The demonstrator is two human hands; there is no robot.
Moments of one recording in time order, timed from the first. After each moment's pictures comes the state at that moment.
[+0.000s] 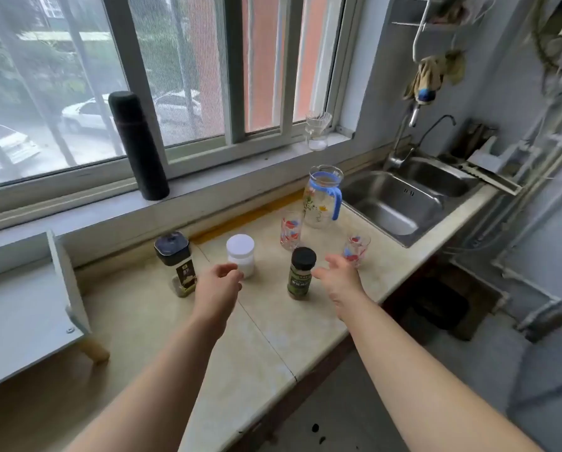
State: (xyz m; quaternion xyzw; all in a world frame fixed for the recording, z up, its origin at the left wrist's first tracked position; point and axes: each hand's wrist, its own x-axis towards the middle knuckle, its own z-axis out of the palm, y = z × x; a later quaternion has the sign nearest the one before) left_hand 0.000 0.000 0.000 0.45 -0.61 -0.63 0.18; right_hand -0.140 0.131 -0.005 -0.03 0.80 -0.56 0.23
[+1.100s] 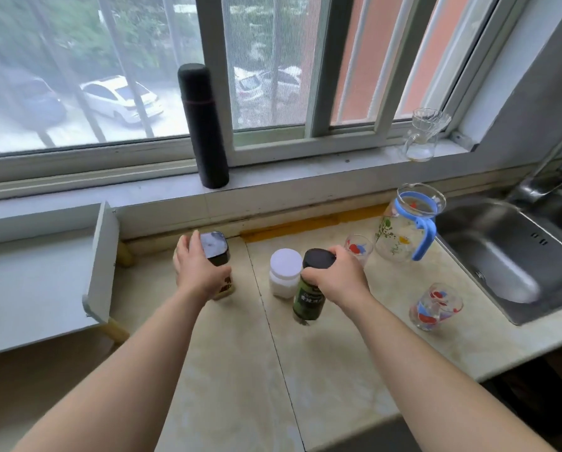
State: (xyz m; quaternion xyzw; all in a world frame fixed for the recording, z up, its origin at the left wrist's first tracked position) left_hand -0.031 -0.128 -0.046 0.62 -0.67 -0.35 0.21; right_hand -0.211 0.006 -0.018 -0.28 0.85 -0.35 0.27
